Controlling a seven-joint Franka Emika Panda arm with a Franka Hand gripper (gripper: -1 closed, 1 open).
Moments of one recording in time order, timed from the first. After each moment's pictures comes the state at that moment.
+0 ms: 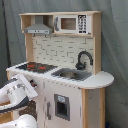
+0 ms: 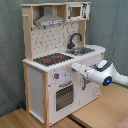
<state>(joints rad) -0.78 -1.45 1.42 -2.49 -0.85 3.16 0.49</state>
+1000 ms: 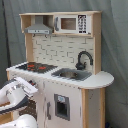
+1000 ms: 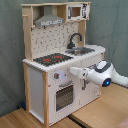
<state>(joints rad) -0.78 -1.49 1.42 -2.48 -0.85 3.14 0.16</state>
